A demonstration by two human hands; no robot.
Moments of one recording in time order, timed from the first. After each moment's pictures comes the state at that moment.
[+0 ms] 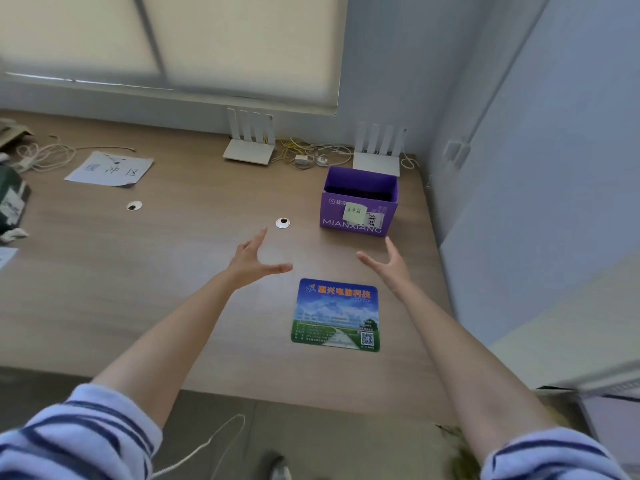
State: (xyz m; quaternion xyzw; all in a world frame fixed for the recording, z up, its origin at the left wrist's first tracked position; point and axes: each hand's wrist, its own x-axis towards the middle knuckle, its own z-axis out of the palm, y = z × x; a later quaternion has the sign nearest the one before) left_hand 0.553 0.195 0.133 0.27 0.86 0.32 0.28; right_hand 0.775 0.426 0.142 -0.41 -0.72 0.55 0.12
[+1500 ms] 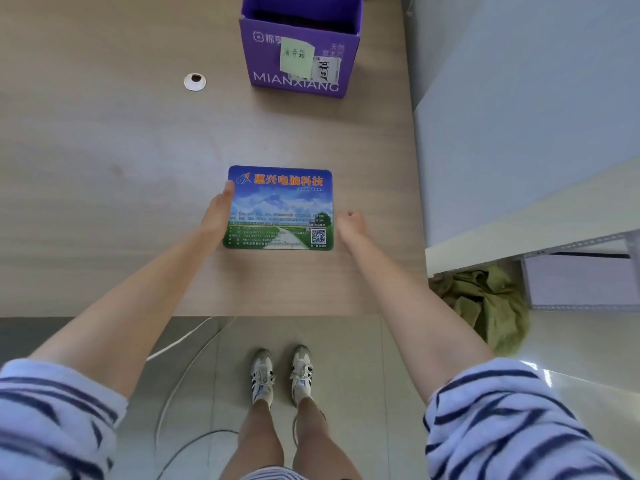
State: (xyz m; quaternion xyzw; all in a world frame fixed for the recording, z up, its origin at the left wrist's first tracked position) left_hand 0.613 0.268 -0.083 0.03 0.81 0.40 0.43; right_hand 0.826 0.451 -0.063 -0.65 -0.56 0.51 -0.01
